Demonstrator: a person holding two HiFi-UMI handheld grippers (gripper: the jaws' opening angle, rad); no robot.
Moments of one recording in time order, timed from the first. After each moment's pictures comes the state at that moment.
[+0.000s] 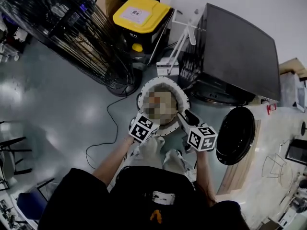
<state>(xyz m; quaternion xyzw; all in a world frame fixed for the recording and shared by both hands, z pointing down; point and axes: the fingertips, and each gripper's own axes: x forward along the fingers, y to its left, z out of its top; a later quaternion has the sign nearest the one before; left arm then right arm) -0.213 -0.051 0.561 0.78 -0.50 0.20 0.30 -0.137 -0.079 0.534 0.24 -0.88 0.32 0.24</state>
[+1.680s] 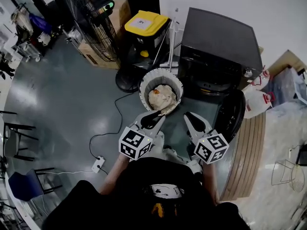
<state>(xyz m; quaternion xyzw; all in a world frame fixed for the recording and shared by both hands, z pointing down) -0.021 0.149 0.357 0.78 -0.60 0.09 0.18 0.054 0.107 0.356 0.17 -0.95 0.24 0.08</state>
